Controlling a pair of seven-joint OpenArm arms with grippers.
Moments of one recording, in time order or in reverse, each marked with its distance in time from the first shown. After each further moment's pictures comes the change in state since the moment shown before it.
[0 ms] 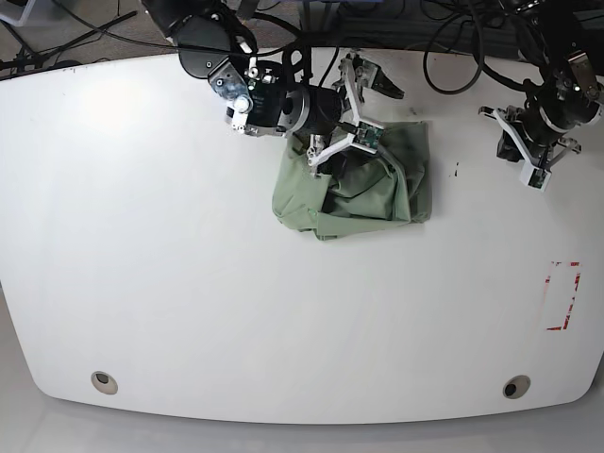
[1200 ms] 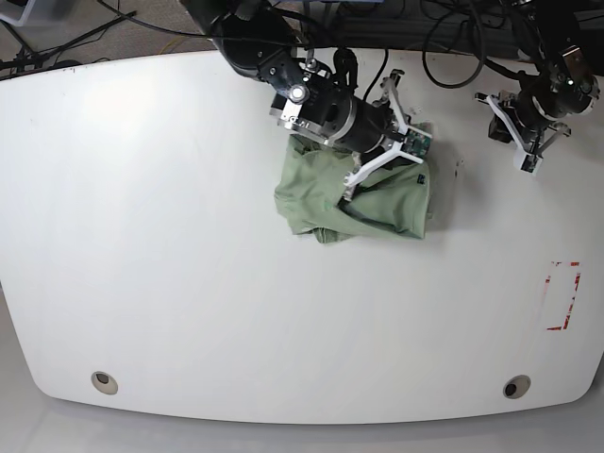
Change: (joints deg) left arm 2.1 0.6 0.5 -4.4 0.1 0.0 -0.2; right arm 1.8 -10.1 -5.4 -1.6 -21.1 -3.5 4.8
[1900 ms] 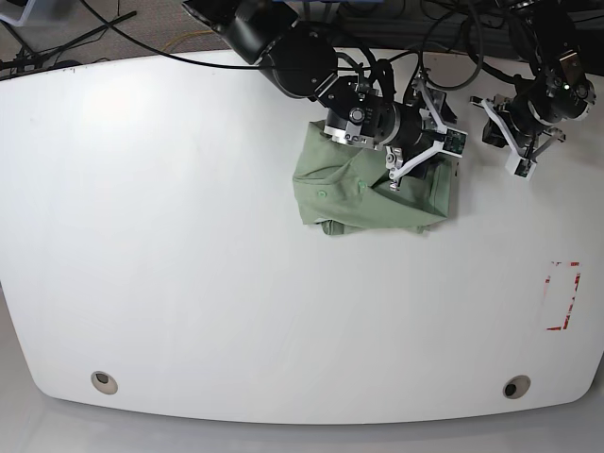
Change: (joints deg) left arm -0.9 0.0 1.9 -0.1 0.0 0.0 -0.2; right arm 6.3 -6.1 -5.3 -21.6 0.0 -0.6 5.1
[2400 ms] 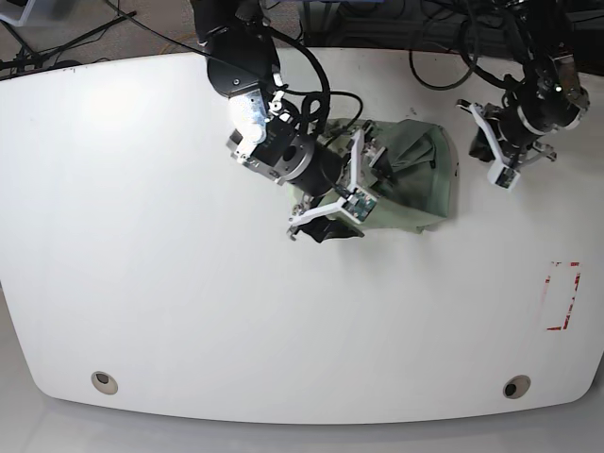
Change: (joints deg) left arm -0.1 -0.2 7.6 7.6 -0.1 0.0 0.3; right arm -6.5 0.7 28.6 19.7 0.3 7.9 -1.0
